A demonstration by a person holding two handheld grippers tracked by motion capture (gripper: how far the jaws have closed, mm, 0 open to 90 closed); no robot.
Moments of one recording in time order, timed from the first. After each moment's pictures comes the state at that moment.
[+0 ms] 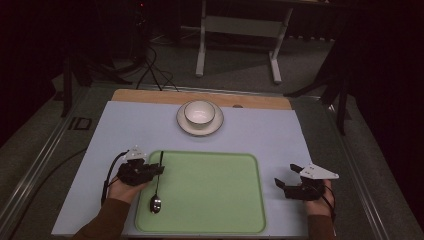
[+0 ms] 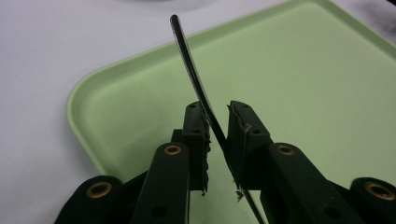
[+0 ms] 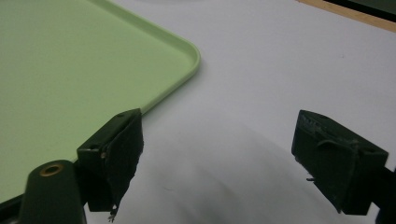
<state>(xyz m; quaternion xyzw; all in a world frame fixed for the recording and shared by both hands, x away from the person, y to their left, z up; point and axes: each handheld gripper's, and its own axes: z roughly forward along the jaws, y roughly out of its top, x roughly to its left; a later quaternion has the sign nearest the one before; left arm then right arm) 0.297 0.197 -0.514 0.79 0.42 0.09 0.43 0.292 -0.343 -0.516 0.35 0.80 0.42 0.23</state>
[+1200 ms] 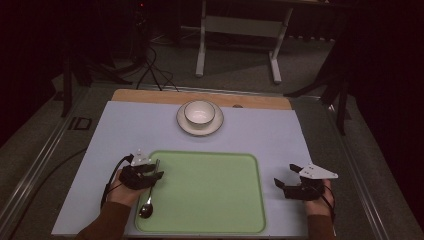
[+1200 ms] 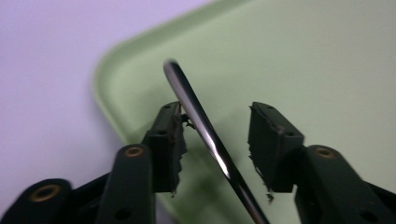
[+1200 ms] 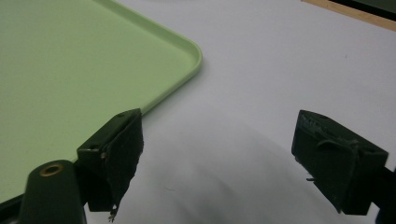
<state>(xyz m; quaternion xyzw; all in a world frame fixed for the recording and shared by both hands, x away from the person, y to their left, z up) 0.294 0.189 -0.524 0.82 0.42 0.16 0.35 0.292 -0.341 -0.517 0.35 0.81 0.42 0.22</state>
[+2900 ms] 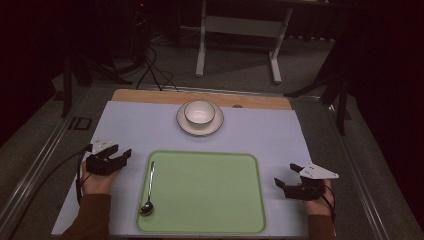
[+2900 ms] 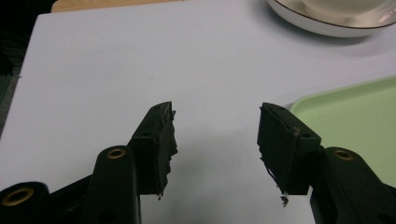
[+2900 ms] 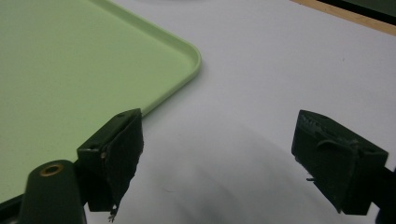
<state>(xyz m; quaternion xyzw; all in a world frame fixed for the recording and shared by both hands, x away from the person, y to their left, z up) 0.305 0.275 -0.508 0.69 0.54 0.27 0.39 0.292 -0.341 -0.515 0.35 0.80 0.42 0.23</state>
